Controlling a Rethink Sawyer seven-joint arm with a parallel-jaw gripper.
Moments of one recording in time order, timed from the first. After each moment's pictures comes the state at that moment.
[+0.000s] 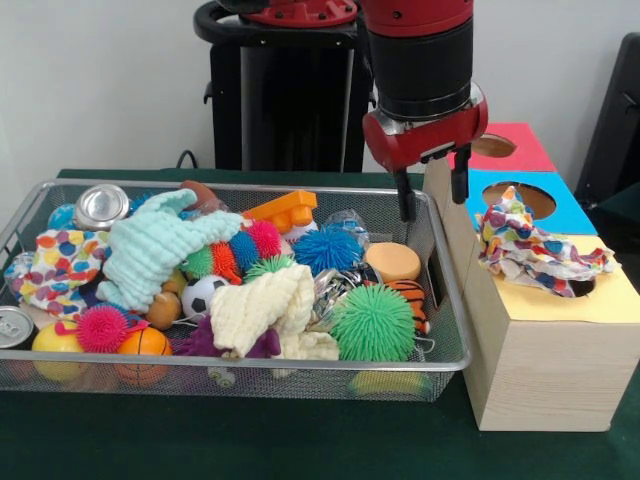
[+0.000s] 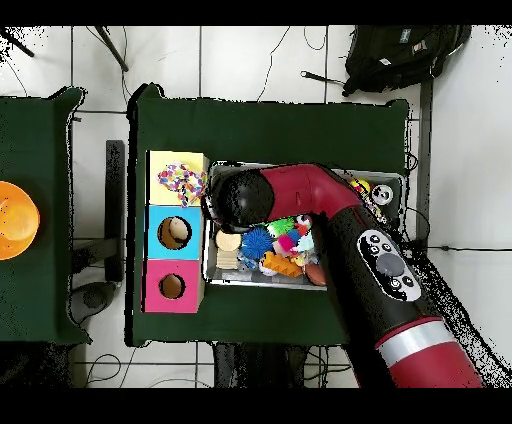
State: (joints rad) arm -0.56 -0.68 0.62 1.64 -0.37 0.81 1.54
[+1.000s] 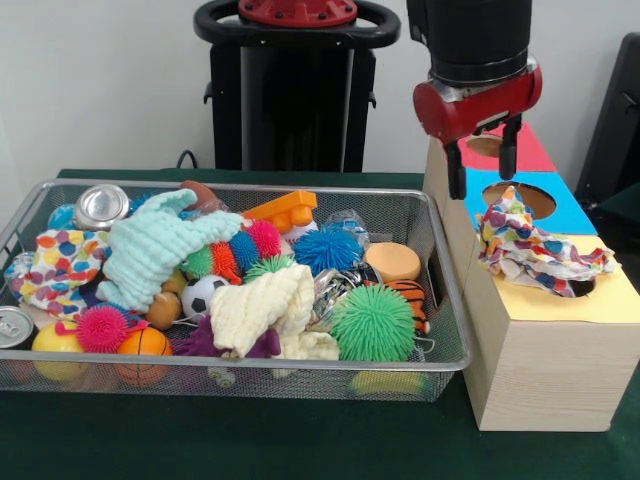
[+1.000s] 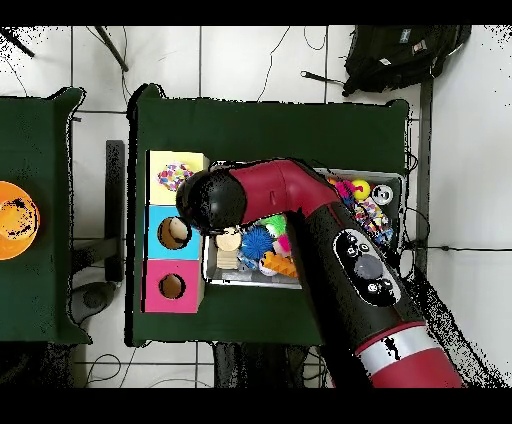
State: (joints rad) arm -0.50 -0.74 0.64 1.66 -0.35 0.81 1.54
